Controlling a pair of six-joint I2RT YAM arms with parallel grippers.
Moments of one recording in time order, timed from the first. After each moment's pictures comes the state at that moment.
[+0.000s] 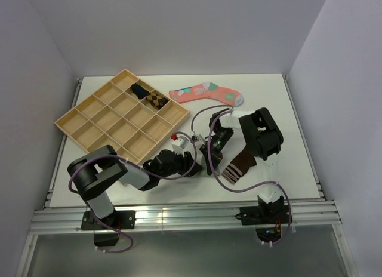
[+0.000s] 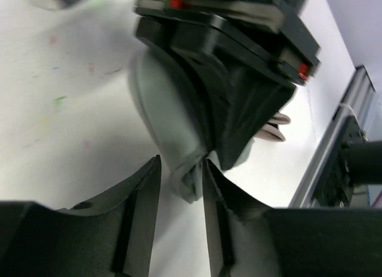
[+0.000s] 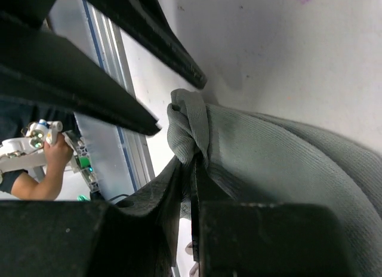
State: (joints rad) left arm -0.96 1.69 0.45 0.88 0.06 -0.68; right arm 0.44 2.14 1.31 -1.22 -0.89 -0.87
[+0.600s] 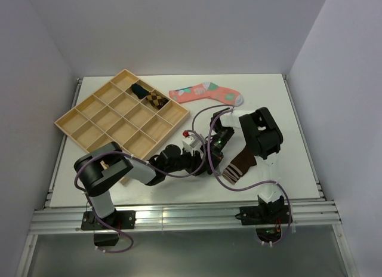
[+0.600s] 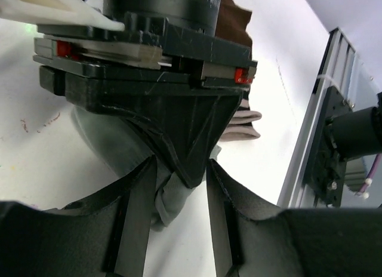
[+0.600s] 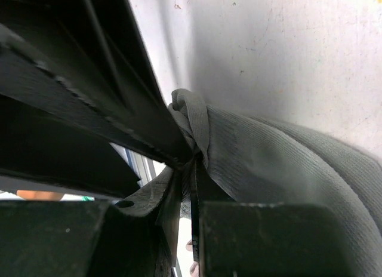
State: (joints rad) left arm -0.96 1.76 0.57 0.90 0.23 -0.54; right arm 0.42 2.15 1.32 -1.23 -0.89 -0.87
